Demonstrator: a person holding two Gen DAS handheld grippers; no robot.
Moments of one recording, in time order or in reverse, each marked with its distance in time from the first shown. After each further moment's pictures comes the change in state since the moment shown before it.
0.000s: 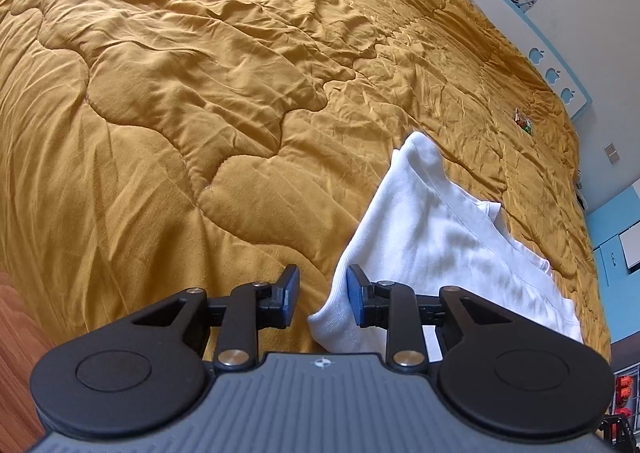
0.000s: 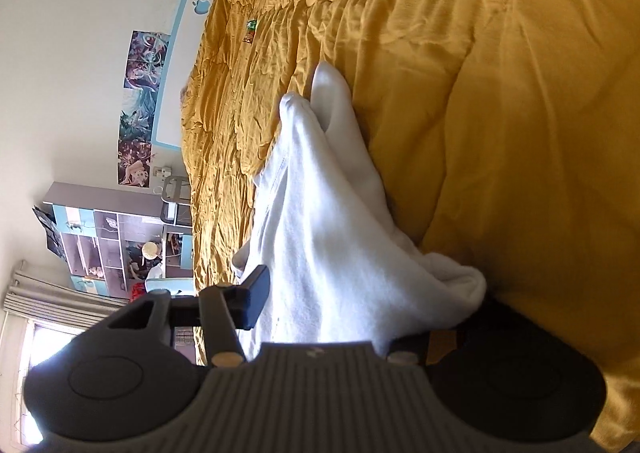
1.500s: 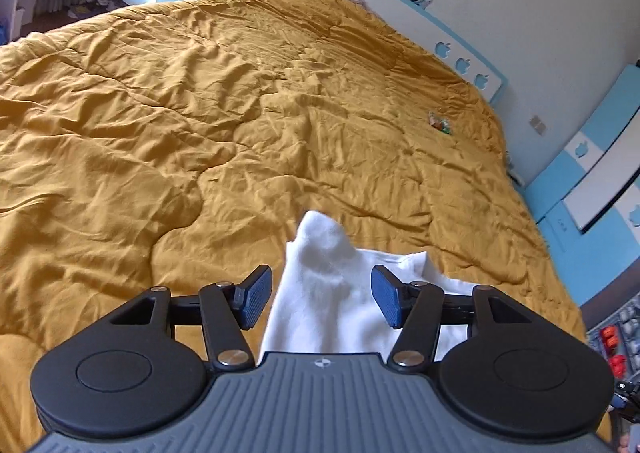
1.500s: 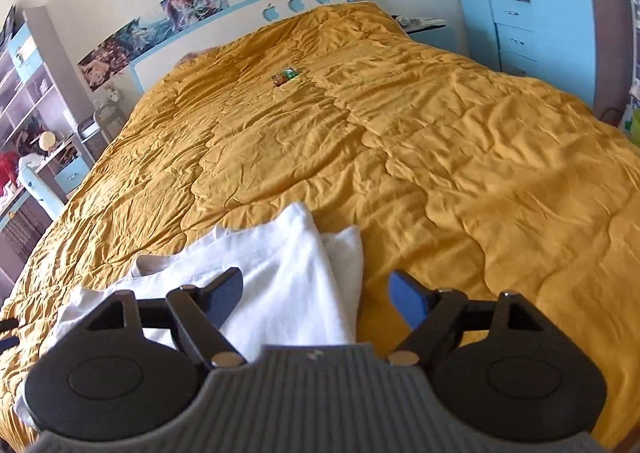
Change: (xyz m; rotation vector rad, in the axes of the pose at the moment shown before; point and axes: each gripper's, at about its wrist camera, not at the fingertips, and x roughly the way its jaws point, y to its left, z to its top) left arm 0.034 -0.054 0.080 0.221 -0.051 -0.260; right arm -0.020 0.135 0.024 -0.782 -0.203 -0.380
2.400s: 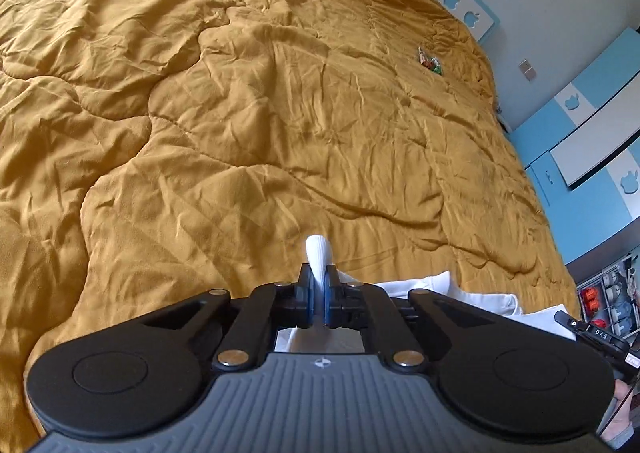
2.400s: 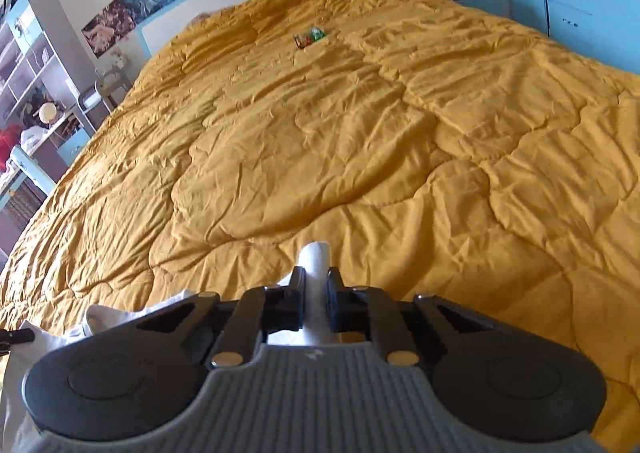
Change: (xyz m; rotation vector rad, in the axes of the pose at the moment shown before) left arm 0.139 0.004 0.052 0.020 0.205 -0.063; right arm 0.196 0.020 0.063 -0.008 0.076 0.048
